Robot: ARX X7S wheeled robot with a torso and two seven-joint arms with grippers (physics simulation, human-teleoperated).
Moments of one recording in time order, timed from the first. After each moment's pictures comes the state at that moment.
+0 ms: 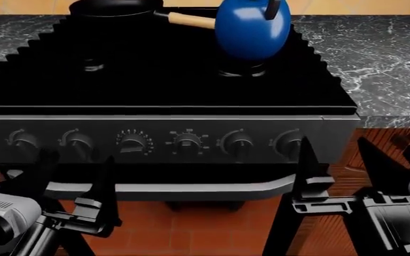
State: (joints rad) left arm 0.12 -0.56 -0.23 0.92 -0.92 -0.53 -0.26; right arm 0.09 0.81 -0.07 -0.99 1.05 0.42 0.77
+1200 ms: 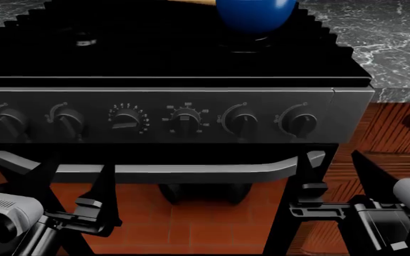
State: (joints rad) left arm 0.13 -0.57 -0.21 0.89 -0.91 -0.50 -0.26; right arm 0.04 0.81 -0.11 -0.94 1.04 0.40 0.78
